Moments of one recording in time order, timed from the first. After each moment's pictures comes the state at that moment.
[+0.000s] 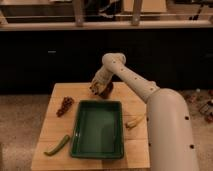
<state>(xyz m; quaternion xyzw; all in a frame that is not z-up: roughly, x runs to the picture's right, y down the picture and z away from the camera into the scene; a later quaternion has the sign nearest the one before) -0.051 -0.018 0.910 -0.17 -0.30 -0.31 0.89</state>
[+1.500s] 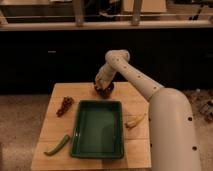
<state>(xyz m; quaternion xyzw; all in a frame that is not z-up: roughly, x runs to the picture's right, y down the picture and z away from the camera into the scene) -0.029 -0.048 0.917 -0.15 -0.27 -0.30 0.90</state>
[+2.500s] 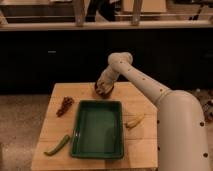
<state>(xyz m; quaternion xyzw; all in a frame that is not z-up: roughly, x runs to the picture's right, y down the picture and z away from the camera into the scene) -0.006 -0.019 0.899 -0.17 -0.27 -0.30 0.90</state>
